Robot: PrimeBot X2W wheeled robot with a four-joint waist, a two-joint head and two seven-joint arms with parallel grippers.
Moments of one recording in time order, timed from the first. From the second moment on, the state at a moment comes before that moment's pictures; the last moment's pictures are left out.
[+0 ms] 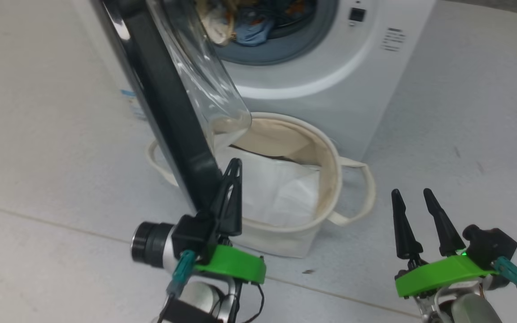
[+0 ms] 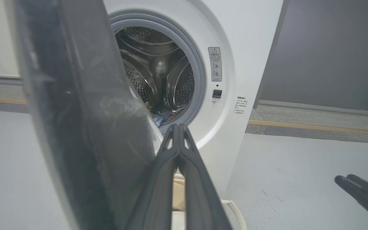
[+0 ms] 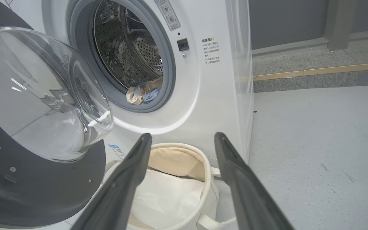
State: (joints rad) left arm -0.39 0.04 -0.56 0.18 -0.23 0.38 -0.20; right arm -0.13 -0.05 0.06 0.22 0.30 0.13 -0.25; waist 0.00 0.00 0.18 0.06
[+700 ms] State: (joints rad) left arm -0.24 0.16 -0.29 0.12 -0.37 0.45 -0.23; right arm -0.13 -0.05 0.08 0.25 0.29 0.13 -0.25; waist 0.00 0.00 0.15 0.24
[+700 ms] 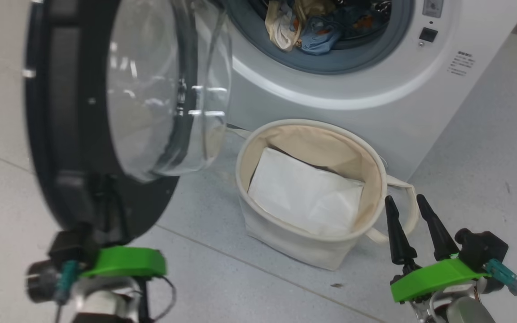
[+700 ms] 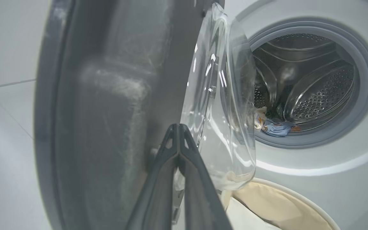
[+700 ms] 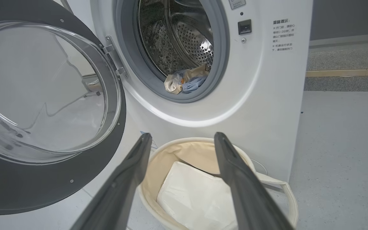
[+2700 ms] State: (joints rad) left arm -0.20 0.13 -0.11 0.11 -0.35 0.27 -0.18; right arm -0.17 -0.05 0.04 0.22 0.29 0.13 -0.25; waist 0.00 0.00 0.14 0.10
